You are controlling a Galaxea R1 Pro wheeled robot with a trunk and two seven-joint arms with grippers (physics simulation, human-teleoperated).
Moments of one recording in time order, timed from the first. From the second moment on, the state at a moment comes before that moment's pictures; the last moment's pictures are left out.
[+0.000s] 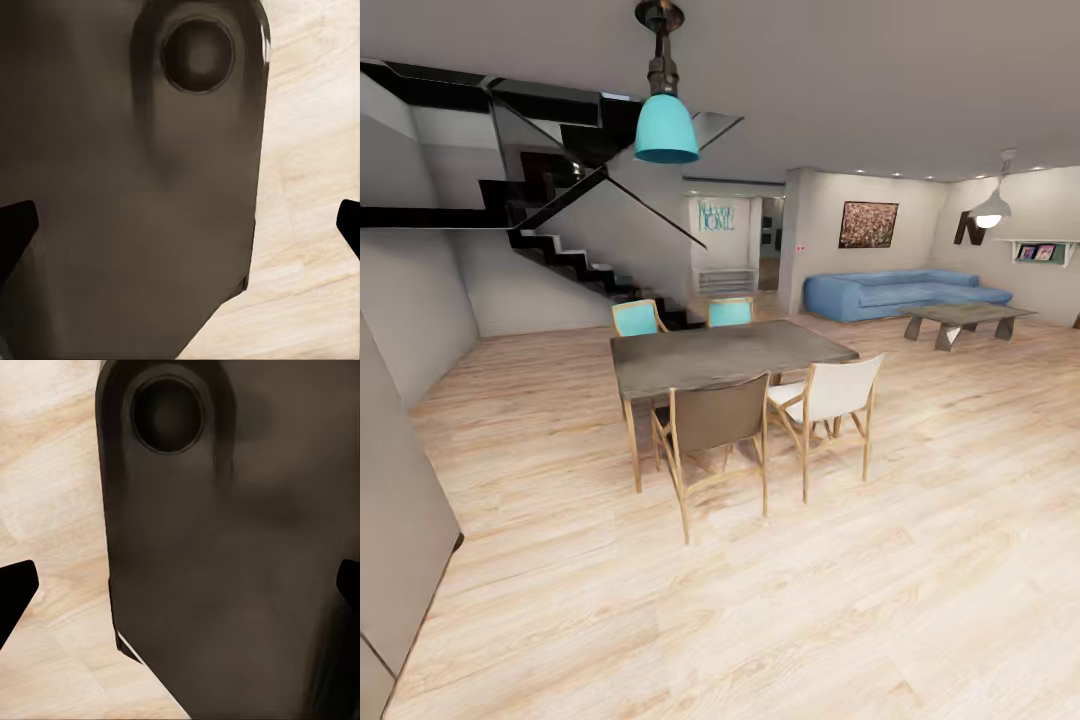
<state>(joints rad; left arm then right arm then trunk) 0.00 0.00 0.00 0.00 0.00 0.00 0.00 0.00 0.00 0.00 0.00 0.00 0.00 0.00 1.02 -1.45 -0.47</state>
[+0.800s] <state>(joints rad) 0.00 0.00 0.01 0.00 0.04 0.00 0.00 0.00 0.00 0.01 0.00 0.01 -0.01 0.00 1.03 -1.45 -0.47</state>
